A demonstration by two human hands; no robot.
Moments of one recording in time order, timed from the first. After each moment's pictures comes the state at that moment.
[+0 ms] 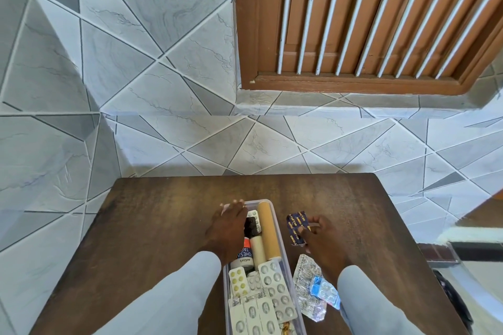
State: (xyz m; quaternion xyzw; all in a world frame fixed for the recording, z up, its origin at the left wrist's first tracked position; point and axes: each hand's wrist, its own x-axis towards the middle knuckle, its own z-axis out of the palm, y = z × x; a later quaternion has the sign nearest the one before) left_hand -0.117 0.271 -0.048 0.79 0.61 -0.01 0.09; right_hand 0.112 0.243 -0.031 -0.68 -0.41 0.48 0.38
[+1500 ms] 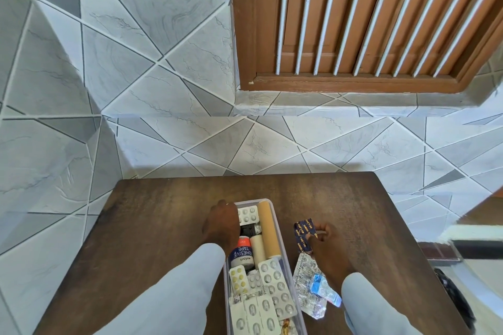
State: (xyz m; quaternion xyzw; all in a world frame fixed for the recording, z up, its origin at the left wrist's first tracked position) left_hand -0.109 0.269 -0.010 0.65 0.74 0.09 0.16; right_hand 0.121 0.227 -0.043 -0.69 -0.39 0.46 0.39
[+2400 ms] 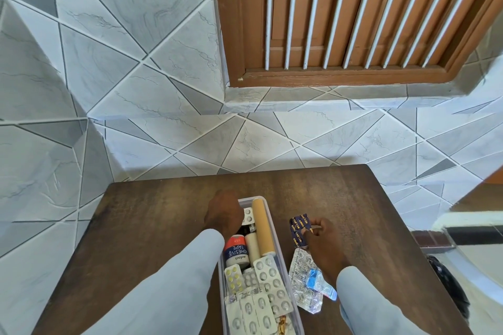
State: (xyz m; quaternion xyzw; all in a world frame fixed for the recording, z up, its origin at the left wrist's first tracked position) left_hand -0.092 0.292 0.003 0.60 0.75 0.16 0.23; right_hand 0.123 0.228 -0.044 -0.70 -0.38 0.45 0.41
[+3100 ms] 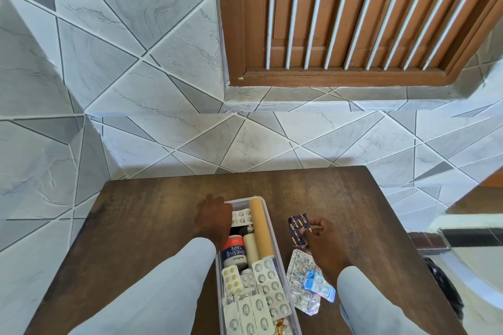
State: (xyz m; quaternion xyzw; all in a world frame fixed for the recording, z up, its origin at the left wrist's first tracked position) left_hand -0.116 0.286 -0.027 0.72 0.69 -0.01 0.06; right_hand 0.127 0.229 -0.040 -0.70 -0.37 0.47 0.40
